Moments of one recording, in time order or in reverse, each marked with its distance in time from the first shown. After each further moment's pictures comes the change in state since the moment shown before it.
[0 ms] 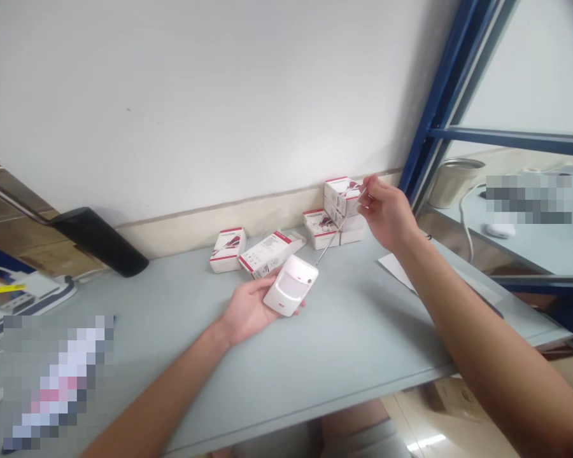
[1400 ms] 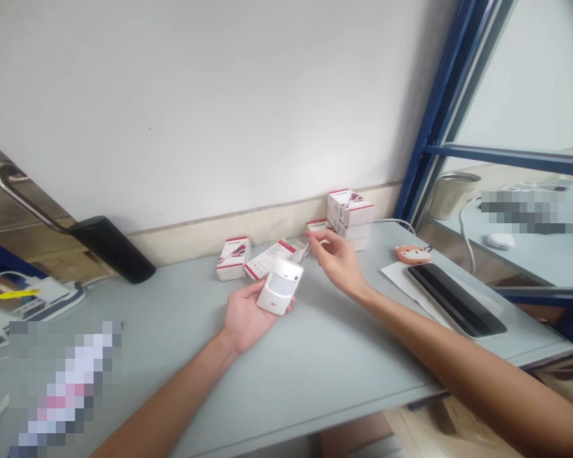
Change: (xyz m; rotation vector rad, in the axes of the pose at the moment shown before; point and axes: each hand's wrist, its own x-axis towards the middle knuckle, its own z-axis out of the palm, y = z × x) left_hand -0.003 0.001 -0.002 -0.133 0.155 0.162; right_hand -0.067 0.072 0.058 -0.440 -0.124 -0.072
